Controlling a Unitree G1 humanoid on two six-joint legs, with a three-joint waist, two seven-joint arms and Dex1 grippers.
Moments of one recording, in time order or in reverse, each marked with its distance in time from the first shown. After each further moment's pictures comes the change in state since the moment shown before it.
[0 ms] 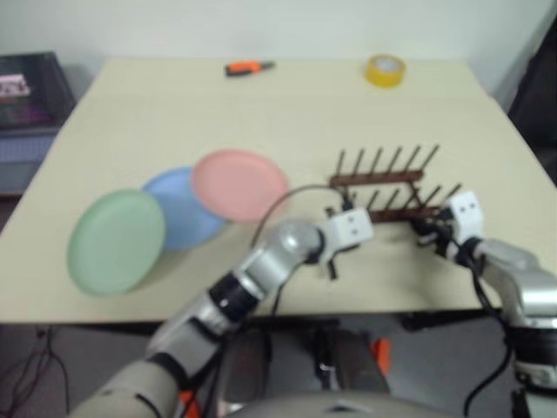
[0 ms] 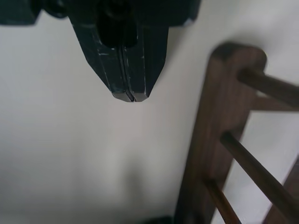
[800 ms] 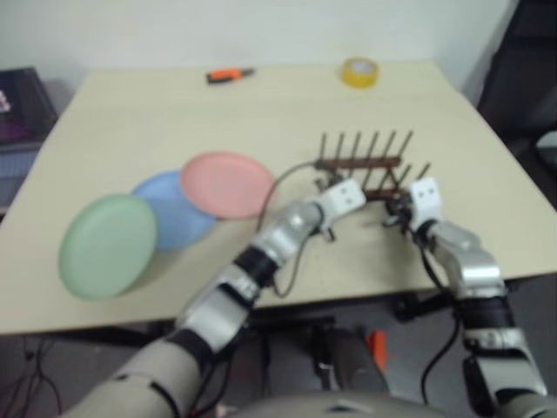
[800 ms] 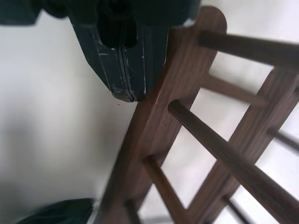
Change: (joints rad) left arm -0.195 -0.094 0.149 0.563 0.087 -0.323 0.247; right arm -0.212 0.180 0.096 0.286 -0.126 -0.207 -0.121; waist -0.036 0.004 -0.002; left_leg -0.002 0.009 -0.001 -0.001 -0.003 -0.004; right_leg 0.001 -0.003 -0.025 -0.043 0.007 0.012
